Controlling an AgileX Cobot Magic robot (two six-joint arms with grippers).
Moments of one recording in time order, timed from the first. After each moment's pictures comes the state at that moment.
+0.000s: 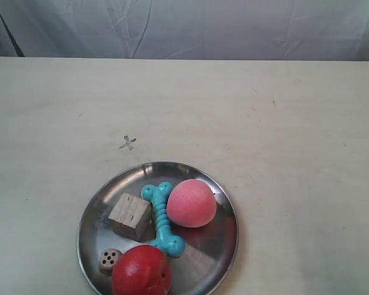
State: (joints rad) left arm -0.05 0.01 0.00 0.14 0.06 -0.02; right arm 0.14 0.13 0.00 0.35 0.15 -0.17
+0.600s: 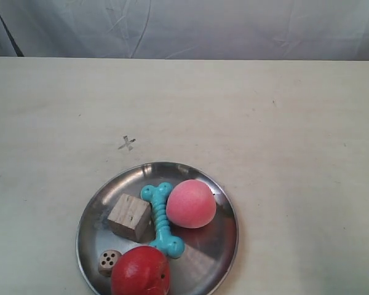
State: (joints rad) left arm -0.05 0.02 -0.03 -0.52 -0.19 -0.07; right arm 0.14 0.18 -0.08 0.91 -0.02 -0.19
